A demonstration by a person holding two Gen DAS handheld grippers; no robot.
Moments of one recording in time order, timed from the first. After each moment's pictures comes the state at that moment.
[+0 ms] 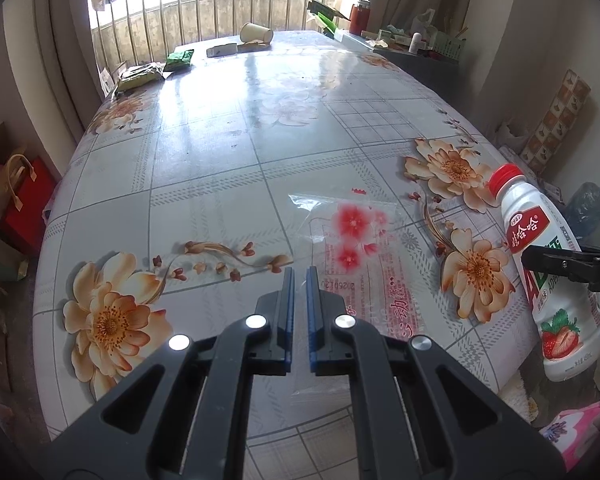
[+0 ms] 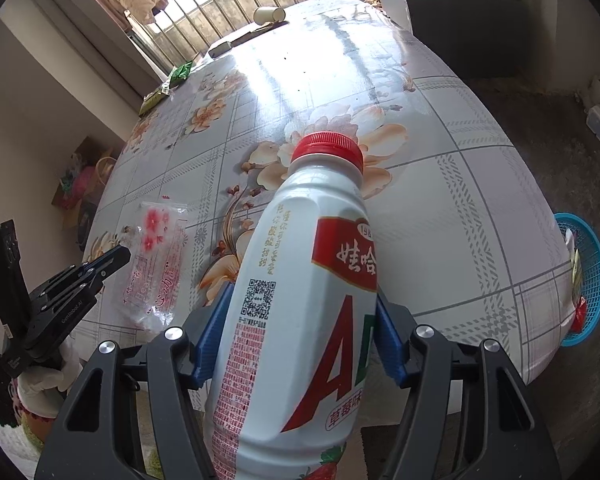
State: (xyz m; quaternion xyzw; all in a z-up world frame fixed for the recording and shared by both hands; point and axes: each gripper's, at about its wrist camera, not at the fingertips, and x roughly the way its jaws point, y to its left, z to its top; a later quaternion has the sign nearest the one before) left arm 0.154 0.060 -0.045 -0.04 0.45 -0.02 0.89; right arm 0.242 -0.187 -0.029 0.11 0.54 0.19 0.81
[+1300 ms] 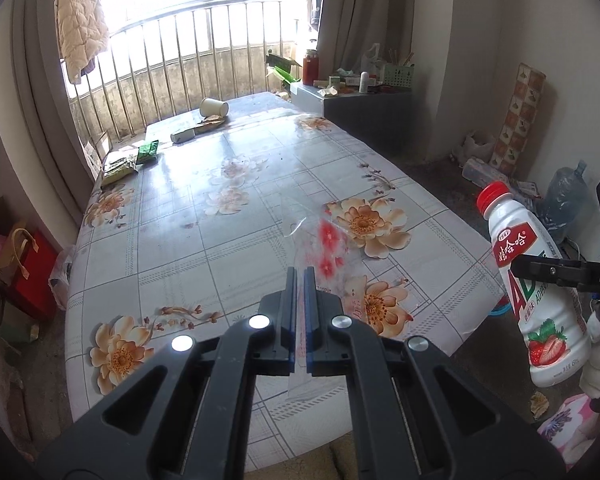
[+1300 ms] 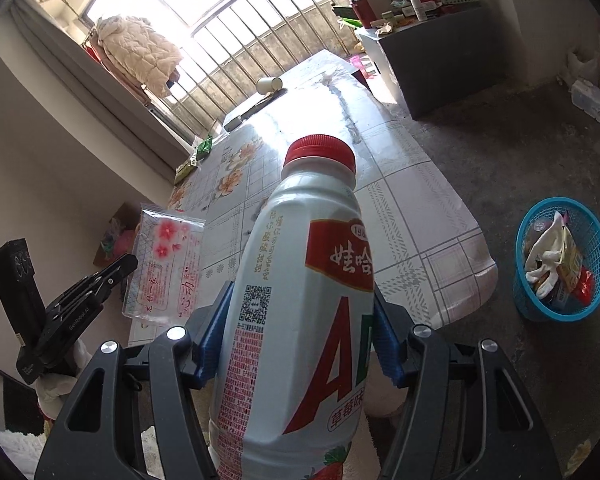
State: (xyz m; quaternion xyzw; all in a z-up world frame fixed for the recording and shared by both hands) left arm 0.118 -0.024 0.049 0.03 0.37 -0.07 0.93; right arm 0.176 -0.287 0.015 0.22 0.45 0.19 0.84
